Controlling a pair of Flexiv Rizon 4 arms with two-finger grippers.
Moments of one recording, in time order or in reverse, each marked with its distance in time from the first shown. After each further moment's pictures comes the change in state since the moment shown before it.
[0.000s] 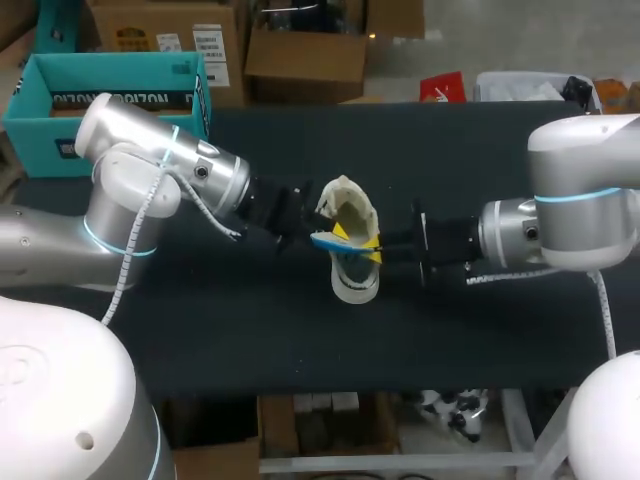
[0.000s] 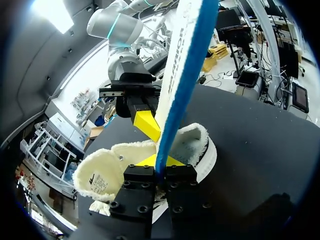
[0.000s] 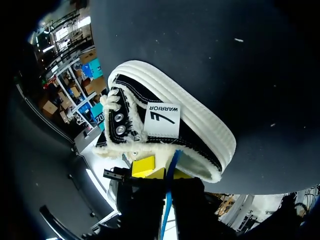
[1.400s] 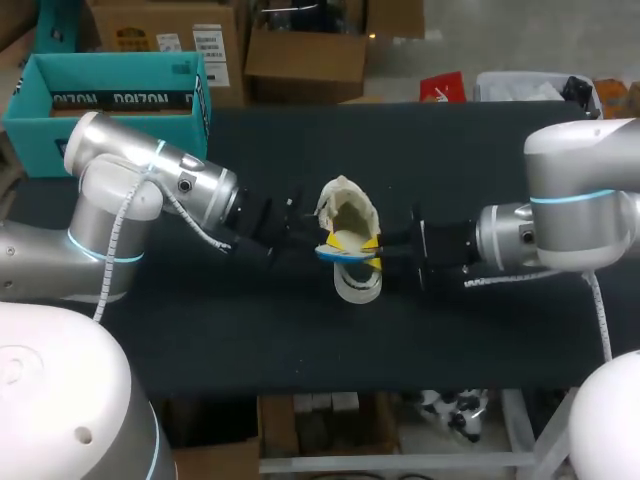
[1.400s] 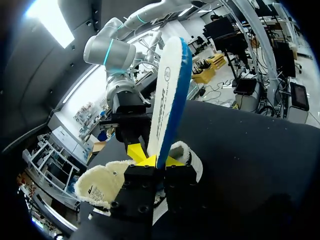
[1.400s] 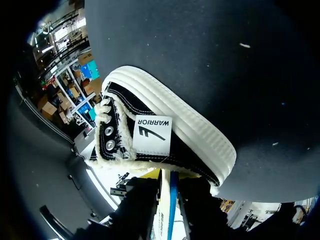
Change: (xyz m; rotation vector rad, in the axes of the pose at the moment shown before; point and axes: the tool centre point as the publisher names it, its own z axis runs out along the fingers) left arm 0.021 -0.027 -0.008 0.129 -0.033 0.048; right arm -0.006 0.013 0.006 0.010 0.001 0.006
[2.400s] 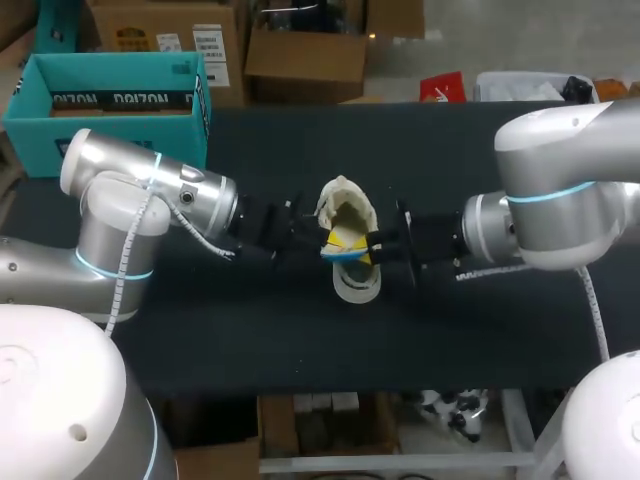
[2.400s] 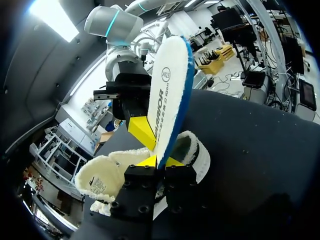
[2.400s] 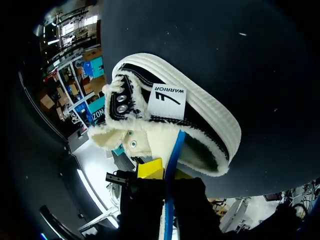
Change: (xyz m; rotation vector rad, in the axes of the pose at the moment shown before) left arm -0.006 0.016 0.002 -0.090 -0.079 -0.019; right arm 0.007 -0.026 0.005 -0.091 -0.058 -0.074
